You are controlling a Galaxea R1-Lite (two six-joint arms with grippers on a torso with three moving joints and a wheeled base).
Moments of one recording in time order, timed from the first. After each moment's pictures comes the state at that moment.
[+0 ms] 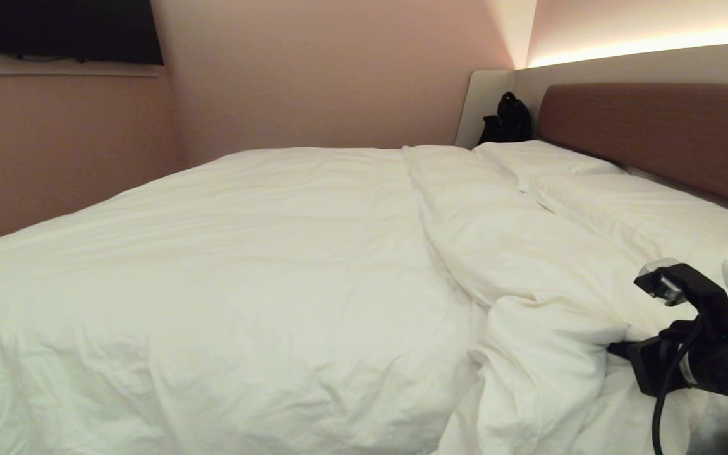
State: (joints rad) left arm 0.00 0.00 0.00 0.03 -0.01 0.01; right arm 0.13 1.38 -0.57 -0.14 -0.02 -0.14
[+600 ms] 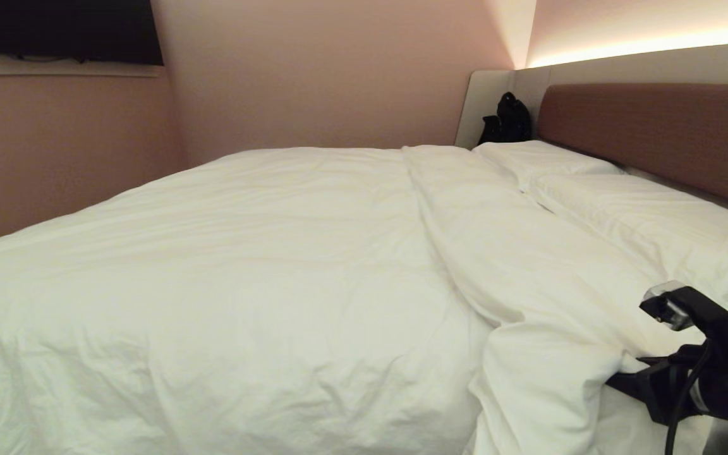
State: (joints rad) left arm 0.00 0.00 0.00 0.03 -0.01 0.01; right arm 0.14 1.34 -0.50 -0.12 -0.02 -0.14
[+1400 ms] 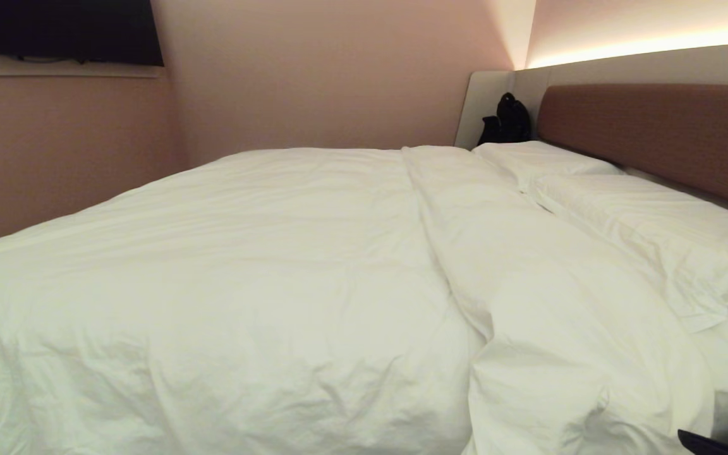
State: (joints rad) left arm 0.00 0.00 0.00 0.03 -0.01 0.01; right arm 0.14 0.80 -0.47 0.22 0.06 -0.08
